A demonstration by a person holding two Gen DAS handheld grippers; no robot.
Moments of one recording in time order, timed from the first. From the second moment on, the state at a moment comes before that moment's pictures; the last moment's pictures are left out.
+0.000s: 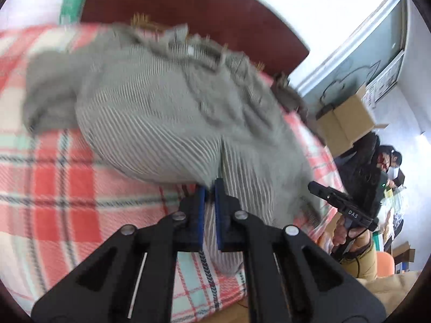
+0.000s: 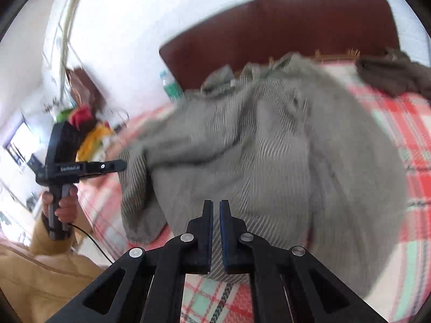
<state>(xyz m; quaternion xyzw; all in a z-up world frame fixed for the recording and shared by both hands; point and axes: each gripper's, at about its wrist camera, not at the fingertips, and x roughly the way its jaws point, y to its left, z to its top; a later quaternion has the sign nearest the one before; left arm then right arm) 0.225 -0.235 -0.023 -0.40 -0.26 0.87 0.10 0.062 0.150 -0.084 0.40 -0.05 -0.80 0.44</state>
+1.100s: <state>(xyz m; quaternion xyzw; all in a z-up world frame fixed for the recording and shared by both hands) 0.258 -0.270 0.001 -0.41 -0.20 0.89 0.05 0.050 0.131 -0.014 0.36 0.08 -0.80 0.47</state>
